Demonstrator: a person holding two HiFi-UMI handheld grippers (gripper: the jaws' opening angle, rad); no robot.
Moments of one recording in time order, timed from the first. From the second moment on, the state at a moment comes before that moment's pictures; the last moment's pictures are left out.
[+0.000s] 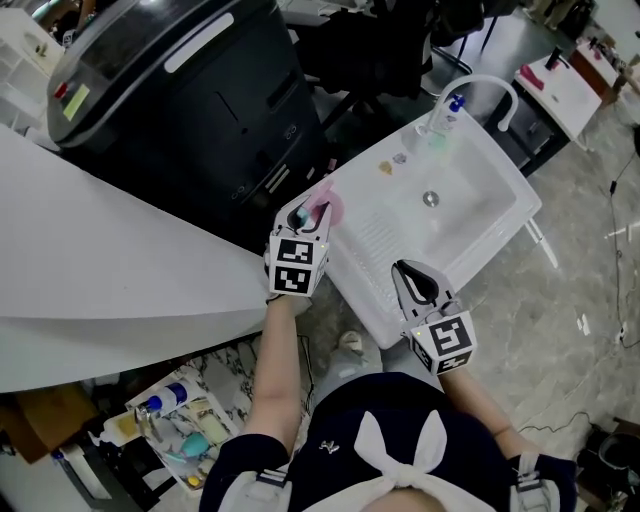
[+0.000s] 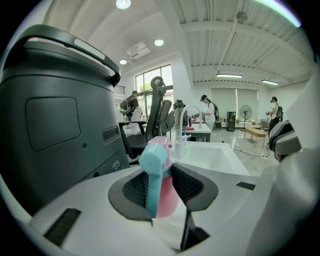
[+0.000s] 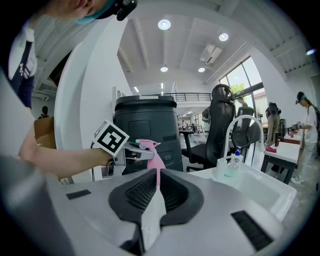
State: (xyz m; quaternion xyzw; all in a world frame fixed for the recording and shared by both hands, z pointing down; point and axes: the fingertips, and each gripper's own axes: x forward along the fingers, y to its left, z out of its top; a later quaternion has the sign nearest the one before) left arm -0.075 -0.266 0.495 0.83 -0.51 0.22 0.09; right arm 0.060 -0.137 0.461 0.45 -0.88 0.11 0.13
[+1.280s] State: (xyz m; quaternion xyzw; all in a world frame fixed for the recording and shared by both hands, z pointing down) left arm -0.068 -0.176 0.414 0.84 -0.51 0.16 0.04; right arm 0.034 -0.100 0.438 0.44 -0.89 0.09 0.10
